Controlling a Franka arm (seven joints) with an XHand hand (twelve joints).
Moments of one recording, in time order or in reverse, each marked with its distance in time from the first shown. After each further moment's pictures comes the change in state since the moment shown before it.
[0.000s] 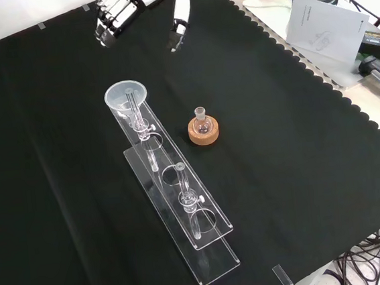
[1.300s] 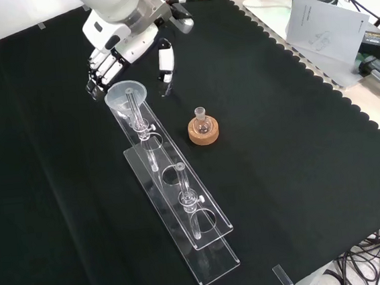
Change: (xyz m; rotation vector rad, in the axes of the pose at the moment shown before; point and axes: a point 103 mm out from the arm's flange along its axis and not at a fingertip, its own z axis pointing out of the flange) arm 0.021 0.071 0.059 0.180 -0.067 0.018
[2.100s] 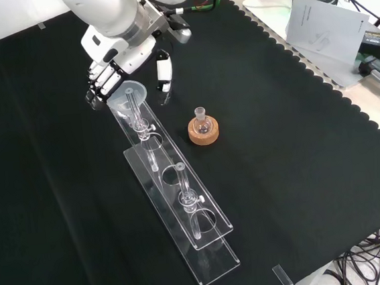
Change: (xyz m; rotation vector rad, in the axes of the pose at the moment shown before) arm 0.006 0.015 0.009 0.019 -0.009 0.009
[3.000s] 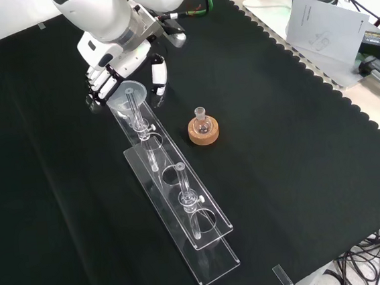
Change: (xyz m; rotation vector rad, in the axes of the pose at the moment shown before) arm -0.008 0.013 0.011 0.012 0.003 0.005
